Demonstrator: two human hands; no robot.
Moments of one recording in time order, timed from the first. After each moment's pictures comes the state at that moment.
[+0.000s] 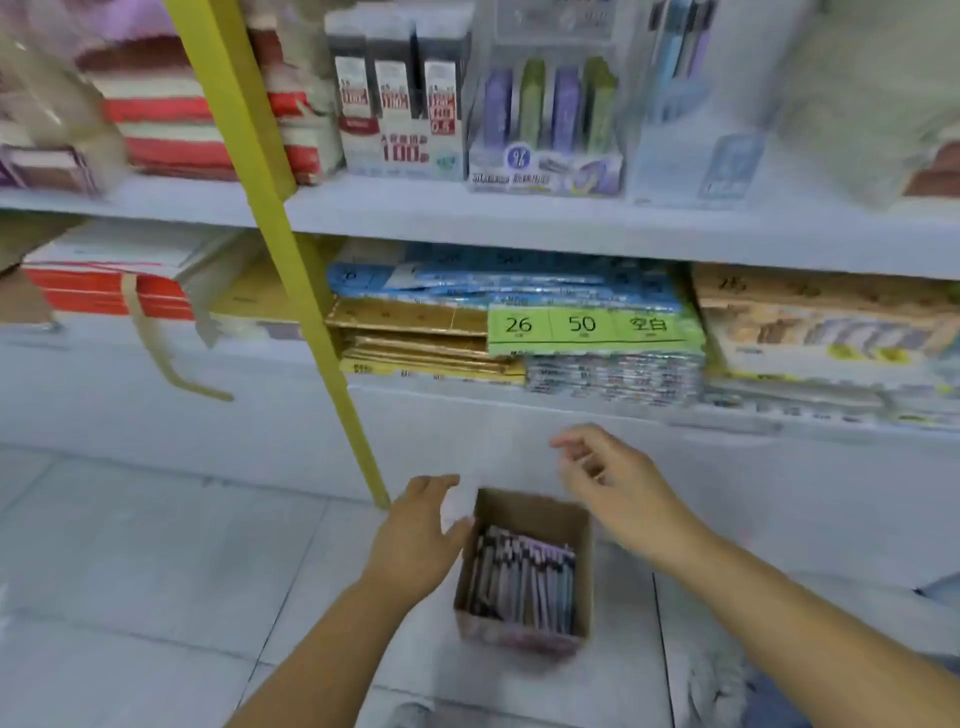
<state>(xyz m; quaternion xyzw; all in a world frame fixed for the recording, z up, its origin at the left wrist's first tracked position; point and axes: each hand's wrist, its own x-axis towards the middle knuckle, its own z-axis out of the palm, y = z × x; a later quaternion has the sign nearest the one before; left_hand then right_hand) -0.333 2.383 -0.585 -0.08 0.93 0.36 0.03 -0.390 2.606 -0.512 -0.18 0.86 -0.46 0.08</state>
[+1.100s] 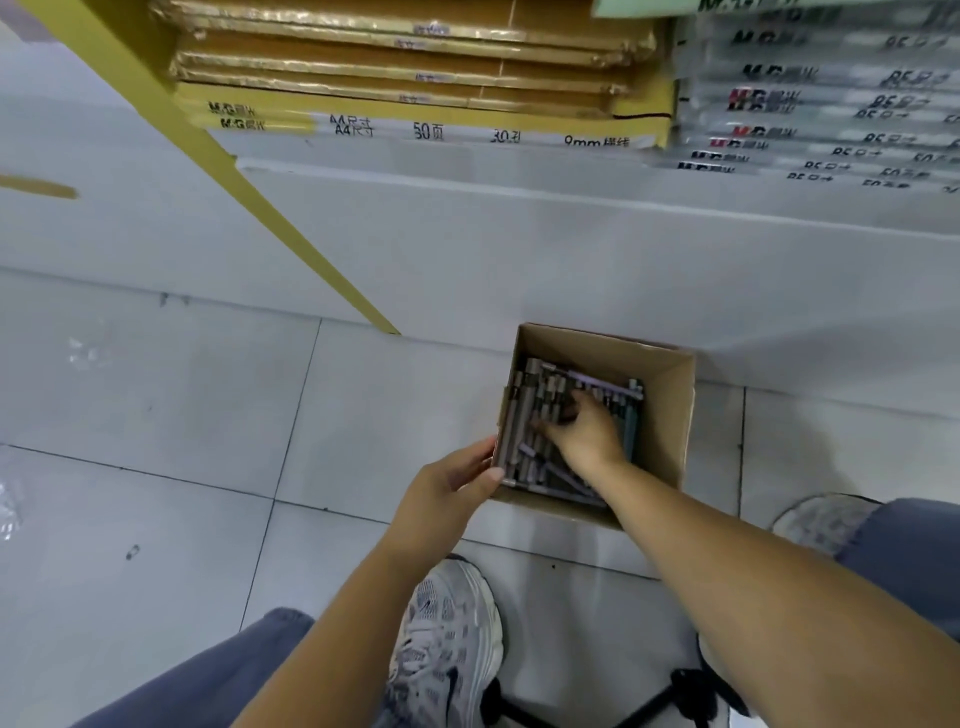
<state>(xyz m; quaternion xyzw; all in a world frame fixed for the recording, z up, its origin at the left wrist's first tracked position) -0.312 2.373 -0.731 -0.21 0.72 0.62 0.23 -0.415 2.537 -0.819 0.13 0.85 -0.41 0.30</state>
